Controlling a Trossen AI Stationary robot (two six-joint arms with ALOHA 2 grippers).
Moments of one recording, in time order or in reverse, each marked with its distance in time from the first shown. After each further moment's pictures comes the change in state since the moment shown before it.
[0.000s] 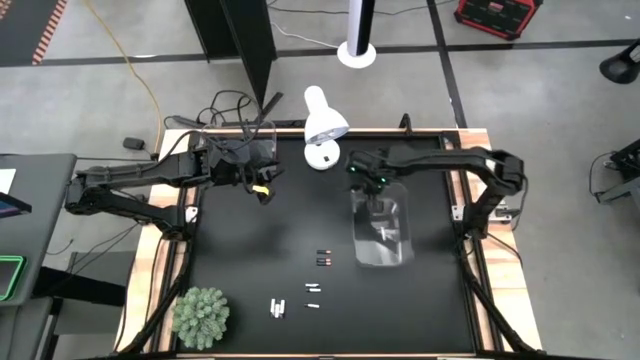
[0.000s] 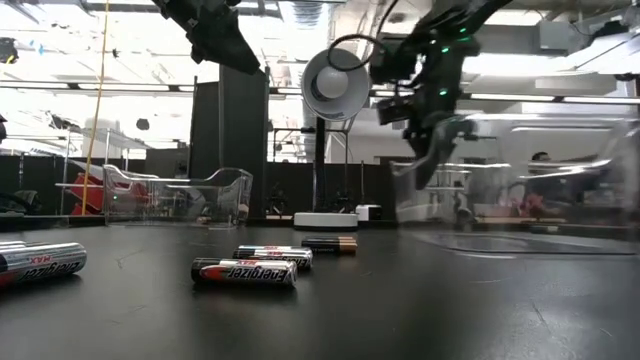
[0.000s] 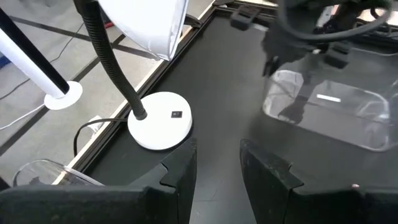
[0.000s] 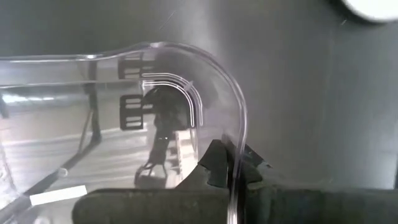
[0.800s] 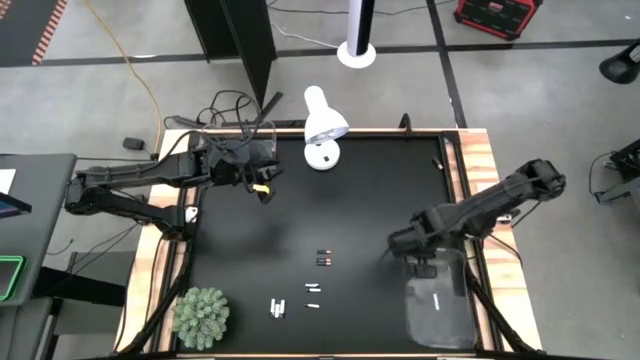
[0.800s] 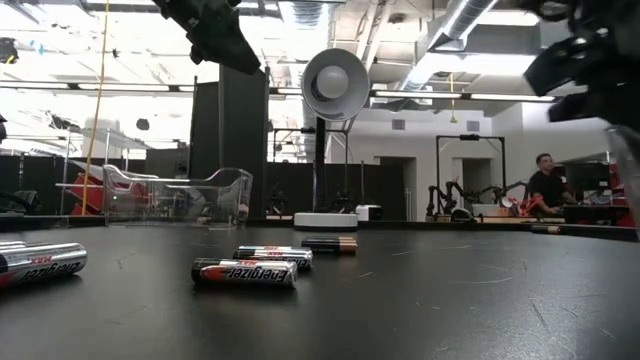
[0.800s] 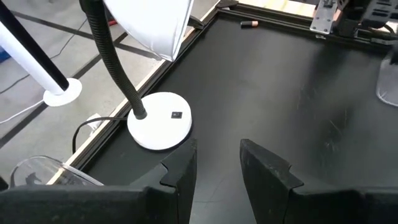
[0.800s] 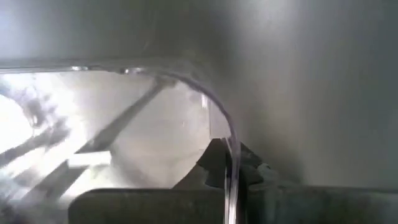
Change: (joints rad) left arm 0.000 0.000 0.000 0.005 -0.006 -0.031; right arm 0.628 -0.314 -0.298 -0.287 -0.180 0.716
